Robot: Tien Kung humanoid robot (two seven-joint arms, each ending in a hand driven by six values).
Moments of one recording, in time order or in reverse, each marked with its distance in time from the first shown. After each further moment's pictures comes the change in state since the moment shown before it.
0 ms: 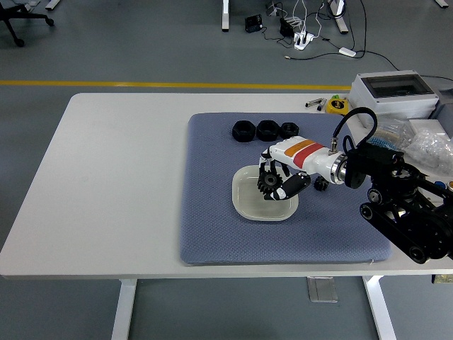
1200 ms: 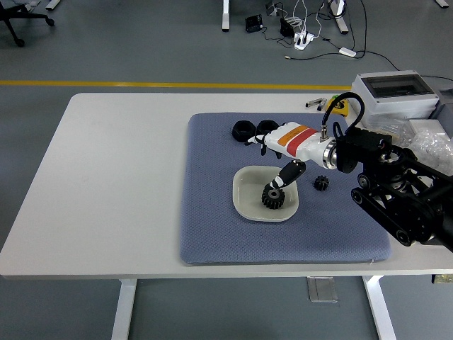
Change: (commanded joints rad) left arm 0.002 0.006 -0.021 0.001 0.032 0.000 0.007; right arm 0.079 0.021 0.052 -0.085 -0.151 0.006 0.054
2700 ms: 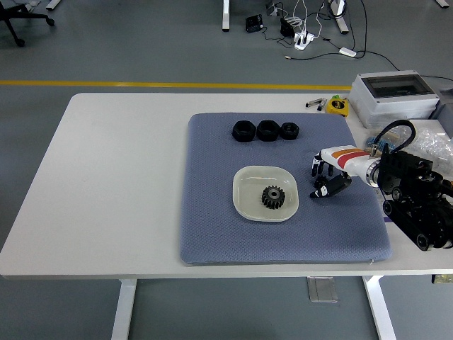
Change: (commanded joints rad) left arm -0.004 -0.005 0.002 -0.001 -0.007 0.000 -0.001; right arm -0.048 -0.008 -0.096 -0.325 0.265 -0.087 -0.053
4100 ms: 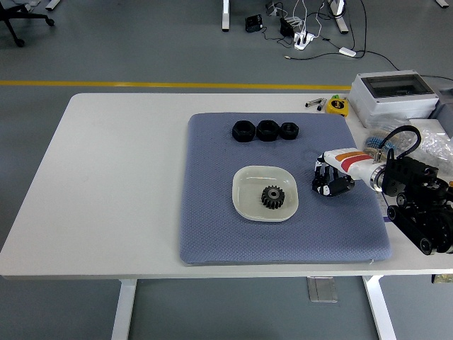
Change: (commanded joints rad) left arm -0.001 -0.001 0.000 0.000 0.000 0.000 0.000; right arm -0.020 -0.019 0.004 0.010 0.014 -0.052 0.052
